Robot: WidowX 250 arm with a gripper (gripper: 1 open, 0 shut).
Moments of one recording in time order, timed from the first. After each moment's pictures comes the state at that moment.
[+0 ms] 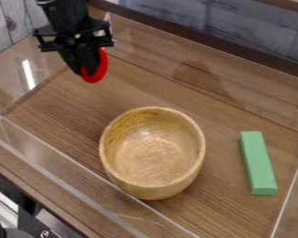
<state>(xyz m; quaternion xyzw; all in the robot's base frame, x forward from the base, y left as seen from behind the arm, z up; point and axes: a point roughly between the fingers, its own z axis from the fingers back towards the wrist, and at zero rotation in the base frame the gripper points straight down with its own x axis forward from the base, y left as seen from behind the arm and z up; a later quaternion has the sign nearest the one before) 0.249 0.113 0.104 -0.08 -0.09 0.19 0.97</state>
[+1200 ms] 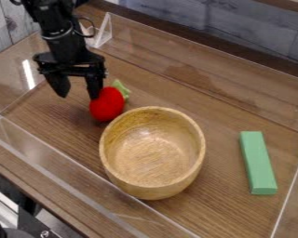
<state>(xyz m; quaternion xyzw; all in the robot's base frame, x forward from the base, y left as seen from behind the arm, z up) 0.255 0.134 0.051 -0.03 -0.07 0.18 0.98</state>
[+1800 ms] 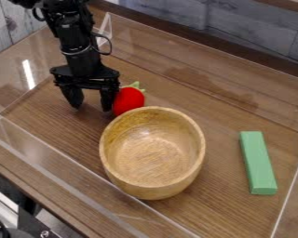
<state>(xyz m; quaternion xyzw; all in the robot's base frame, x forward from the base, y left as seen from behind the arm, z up) 0.264 0.124 0.026 -0.02 -0.05 0.18 0.98</state>
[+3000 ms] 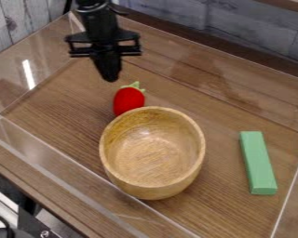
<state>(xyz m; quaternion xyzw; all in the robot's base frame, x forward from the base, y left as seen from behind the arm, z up) 0.287 0.083 0.083 -0.06 -0.05 0.18 0.98</state>
